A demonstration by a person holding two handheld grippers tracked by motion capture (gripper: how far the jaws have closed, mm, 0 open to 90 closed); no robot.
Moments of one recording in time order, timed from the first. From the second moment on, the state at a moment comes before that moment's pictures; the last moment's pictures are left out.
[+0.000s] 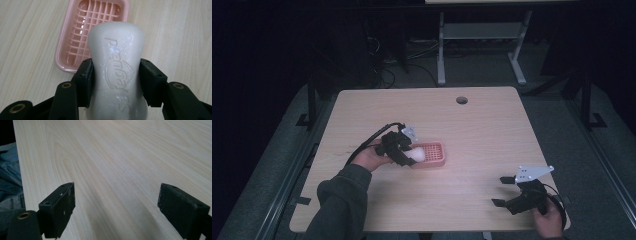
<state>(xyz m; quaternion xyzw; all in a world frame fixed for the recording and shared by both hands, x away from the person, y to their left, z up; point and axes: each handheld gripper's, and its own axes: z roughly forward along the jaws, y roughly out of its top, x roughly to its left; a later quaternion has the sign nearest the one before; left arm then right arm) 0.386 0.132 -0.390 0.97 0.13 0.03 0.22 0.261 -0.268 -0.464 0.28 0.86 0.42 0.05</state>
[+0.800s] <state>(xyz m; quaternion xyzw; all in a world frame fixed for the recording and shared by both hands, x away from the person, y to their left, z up) 0.403 0.121 -0.395 0.97 0.13 0.03 0.22 0.260 -0.269 -0.464 0.28 0.86 0.42 0.05</state>
